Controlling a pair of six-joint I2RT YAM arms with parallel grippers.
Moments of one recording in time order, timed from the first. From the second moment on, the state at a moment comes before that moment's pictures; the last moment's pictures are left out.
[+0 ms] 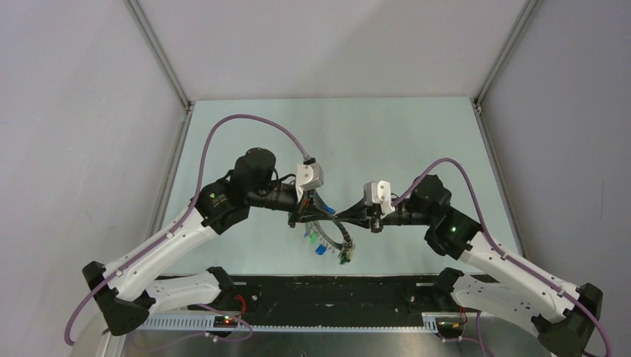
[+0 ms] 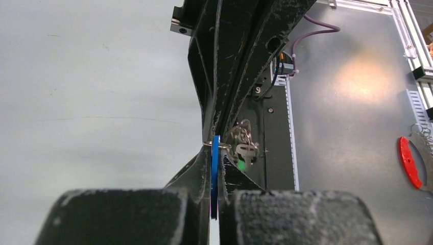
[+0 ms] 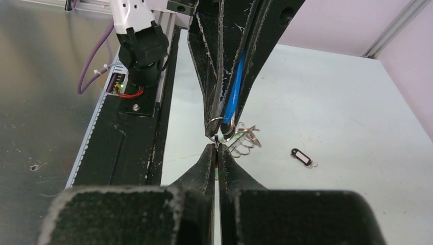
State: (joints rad) left arm -0.83 1.05 1.11 -0.47 0.71 0.11; right arm 0.83 0.85 0.76 0.01 -0.71 -0.27
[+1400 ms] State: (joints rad) left arm -0.87 1.05 1.11 -0.40 0.51 0.13; right arm 0.84 0.74 0.68 0.17 -0.19 0.44
